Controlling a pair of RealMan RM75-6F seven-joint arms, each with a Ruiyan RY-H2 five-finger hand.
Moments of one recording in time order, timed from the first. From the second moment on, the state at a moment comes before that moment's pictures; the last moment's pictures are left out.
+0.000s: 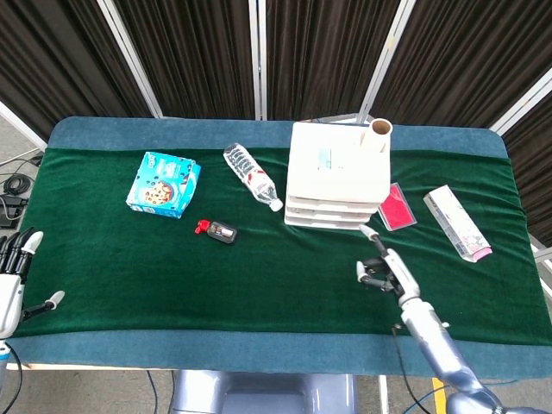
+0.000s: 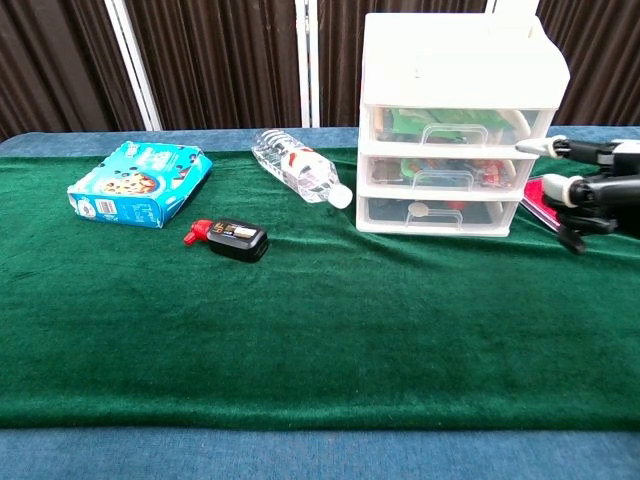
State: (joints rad) left arm -0.08 -1.22 -0.07 -1.50 1.54 1.58 -0.03; right arm 0.39 -1.30 0.27 -1.84 -1.13 0.90 0.73
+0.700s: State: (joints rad) left arm -0.08 -1.21 -0.08 -1.49 1.51 1.57 -0.07; right arm 0.48 -1.47 0.35 -1.71 -1.01 0.83 0.76
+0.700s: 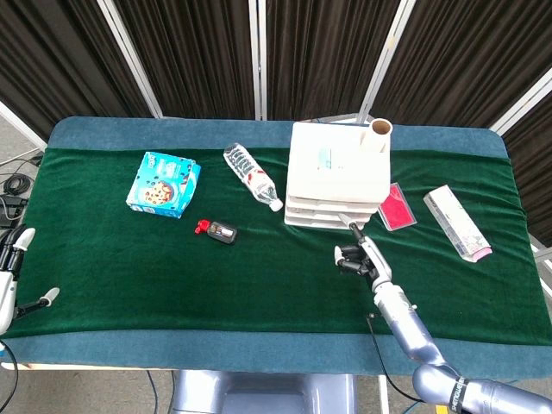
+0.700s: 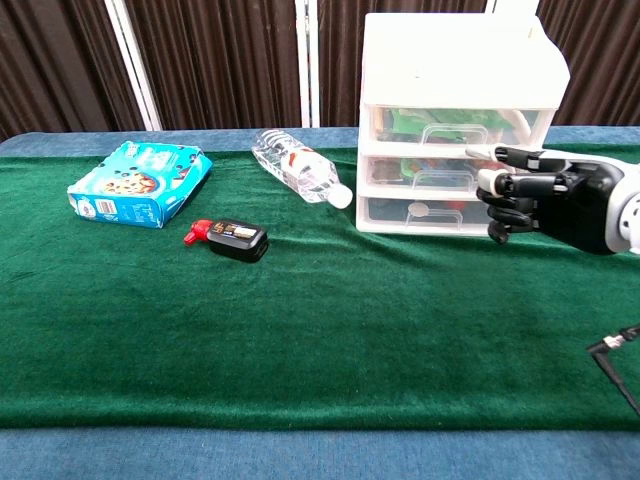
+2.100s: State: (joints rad) left arm -0.09 -1.20 -0.08 -1.48 1.50 1.55 -0.11; right arm 0.54 -1.59 0.43 -1.63 -0.94 0.84 0.68
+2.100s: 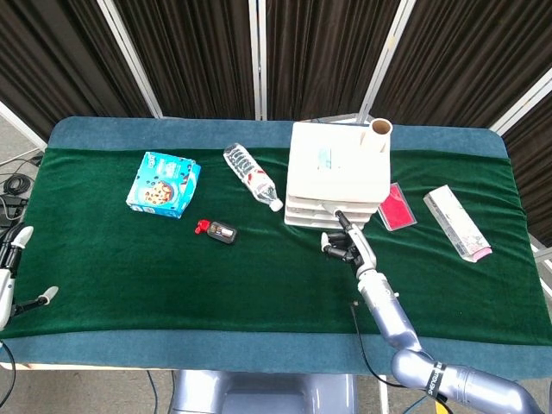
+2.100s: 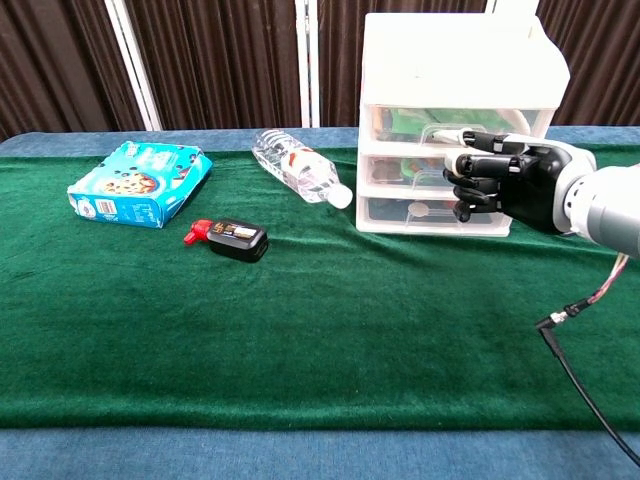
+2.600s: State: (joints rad) left arm -0.09 -1.20 -0.08 -1.48 1.50 1.54 -0.11; right arm 0.54 -1.60 0.44 -1.61 -0.93 0.80 0.71
